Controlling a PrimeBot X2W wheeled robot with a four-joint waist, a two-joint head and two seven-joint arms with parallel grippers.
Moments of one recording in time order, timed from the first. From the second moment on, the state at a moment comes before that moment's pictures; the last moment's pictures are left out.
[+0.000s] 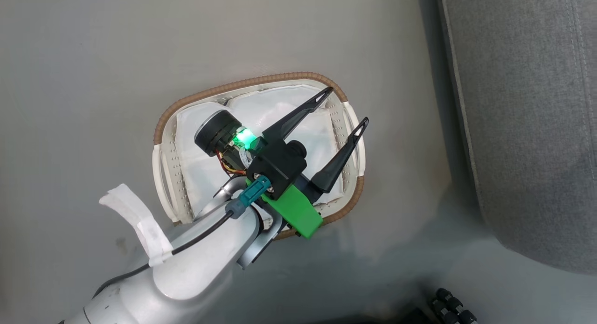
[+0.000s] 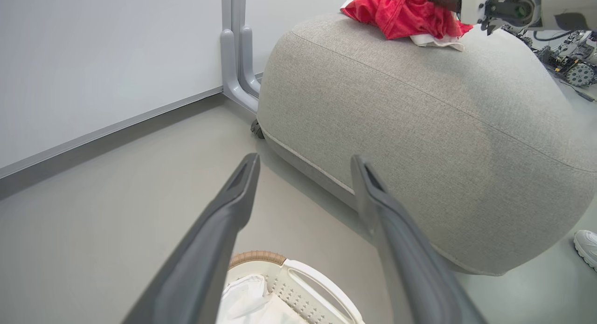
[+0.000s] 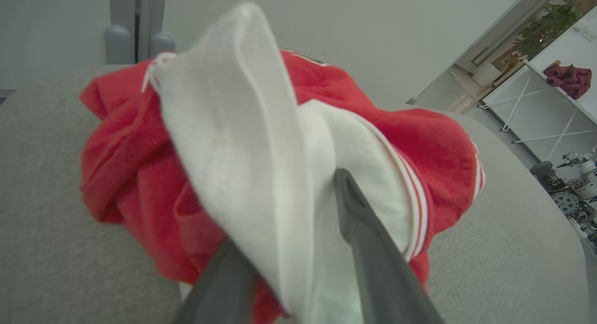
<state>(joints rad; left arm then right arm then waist) -0.75 0.25 -0.97 0.18 -0.47 0.02 -0.20 -1.07 -0.48 -0.46 0.95 -0.23 0.13 -0.25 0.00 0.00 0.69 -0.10</state>
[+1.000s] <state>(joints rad) -0.57 0.26 -0.78 0.26 -0.56 0.08 -0.26 -0.71 -0.33 -0.16 0.62 -0.06 0.13 -0.26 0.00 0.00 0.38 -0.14</state>
